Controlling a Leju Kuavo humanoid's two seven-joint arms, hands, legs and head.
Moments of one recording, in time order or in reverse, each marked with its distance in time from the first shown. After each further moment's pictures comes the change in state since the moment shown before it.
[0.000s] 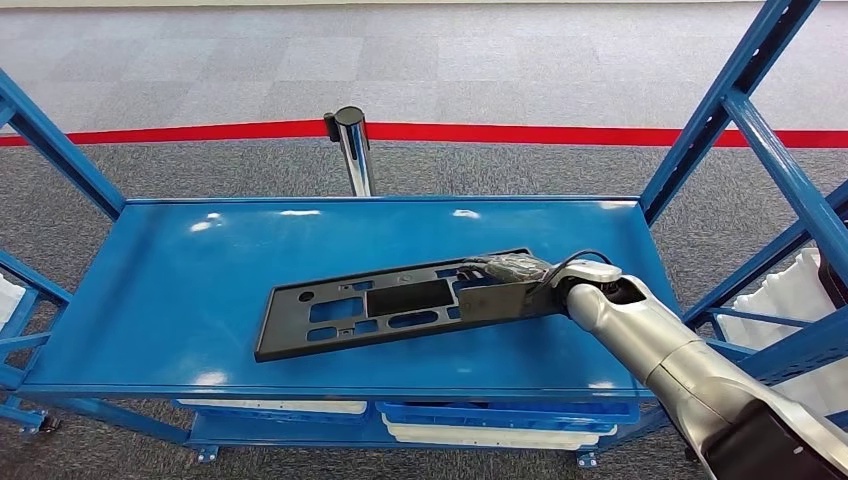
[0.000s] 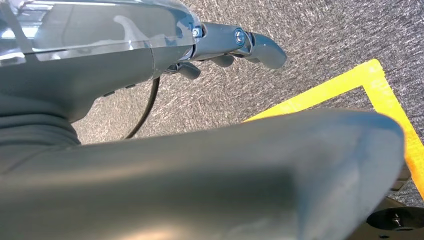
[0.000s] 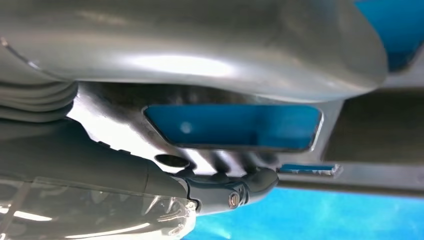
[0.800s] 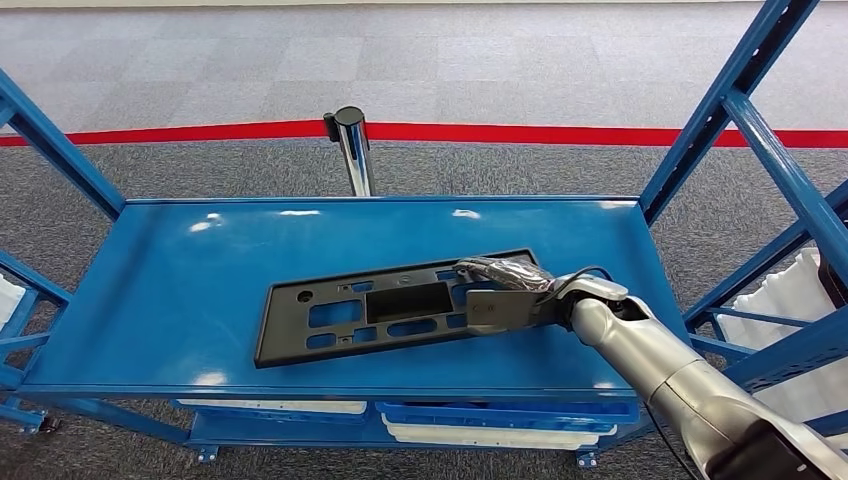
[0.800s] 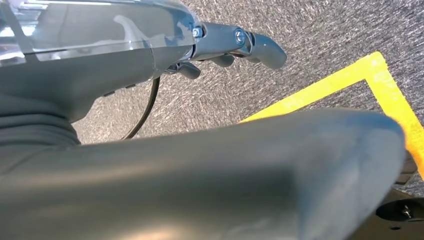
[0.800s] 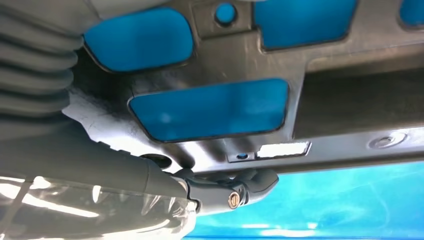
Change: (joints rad) left arm 0.006 0.000 0.005 0.000 -0.022 -0.019 -0.003; right arm 0.076 -0.022 -0.057 -0.052 -0.073 -0.089 -0.082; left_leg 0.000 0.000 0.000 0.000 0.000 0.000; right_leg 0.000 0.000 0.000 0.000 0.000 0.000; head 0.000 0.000
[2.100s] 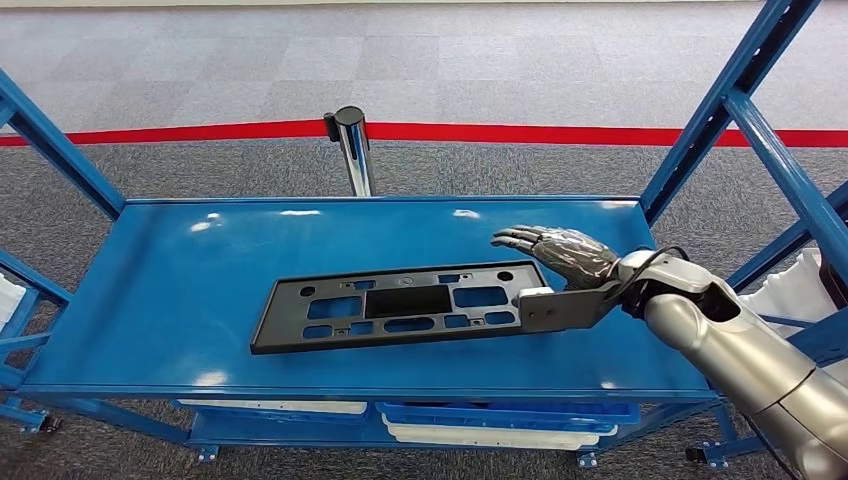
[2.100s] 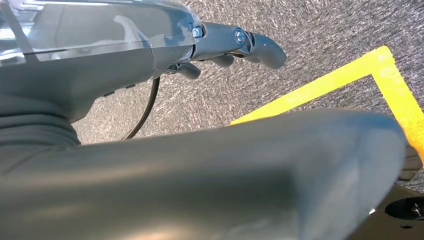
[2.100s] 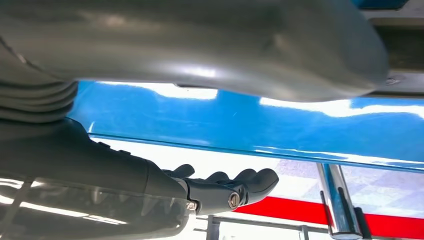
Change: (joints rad) left arm 0.012 0.000 0.026 0.000 0.004 -0.010 -0.008; right arm -0.044 -0.318 -0.001 -0.488 0.014 0.011 0.083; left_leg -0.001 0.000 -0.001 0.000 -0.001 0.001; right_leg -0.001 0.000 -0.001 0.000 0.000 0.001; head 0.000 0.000
